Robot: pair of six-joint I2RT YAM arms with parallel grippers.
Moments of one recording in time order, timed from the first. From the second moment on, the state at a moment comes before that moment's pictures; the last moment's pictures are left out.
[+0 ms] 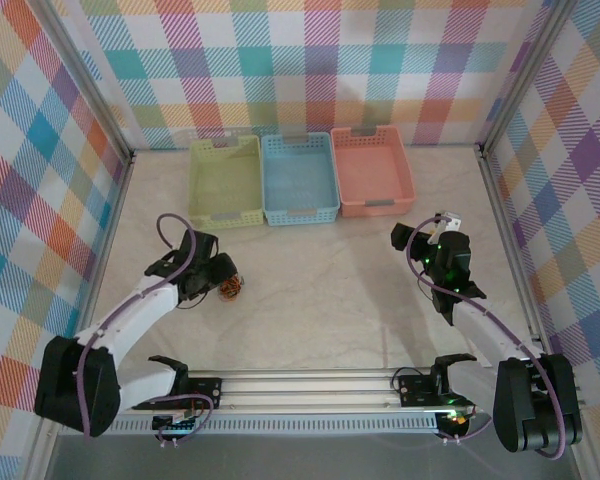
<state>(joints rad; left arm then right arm) -0.31 1.22 0.68 -0.55 -0.09 -0.81 0.13 1.05 0.40 0.30 -0.04 0.42</state>
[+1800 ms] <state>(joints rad) -0.62 1.54 1.08 -0.50 0.14 -0.76 0.23 1.13 0.41 0.37 -0.18 0.37</state>
